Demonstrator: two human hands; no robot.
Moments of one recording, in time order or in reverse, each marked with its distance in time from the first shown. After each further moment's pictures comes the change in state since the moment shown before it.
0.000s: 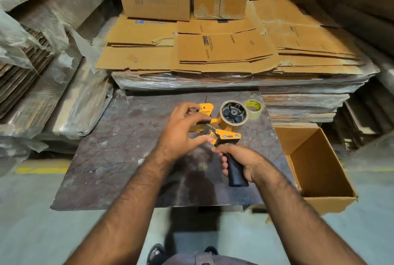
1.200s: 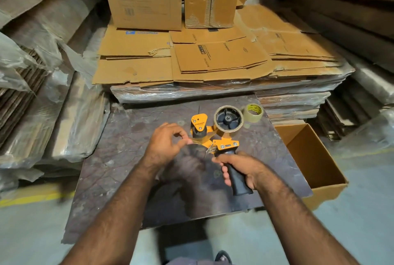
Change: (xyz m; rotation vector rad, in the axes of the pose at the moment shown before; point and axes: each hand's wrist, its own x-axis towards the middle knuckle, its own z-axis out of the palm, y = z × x) left_hand -0.001 -0.109 -0.065 -0.038 -0.058 -0.072; right_hand 0.003 -0.003 0.085 -0.029 0.131 -0.040
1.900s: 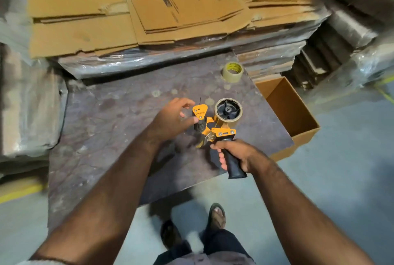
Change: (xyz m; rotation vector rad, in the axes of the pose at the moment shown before) left_hand 0.023 0.001 0.072 -0.169 -0.389 -0.012; right_hand 0.039 0.072 -0.027 0.134 0.122 0.150
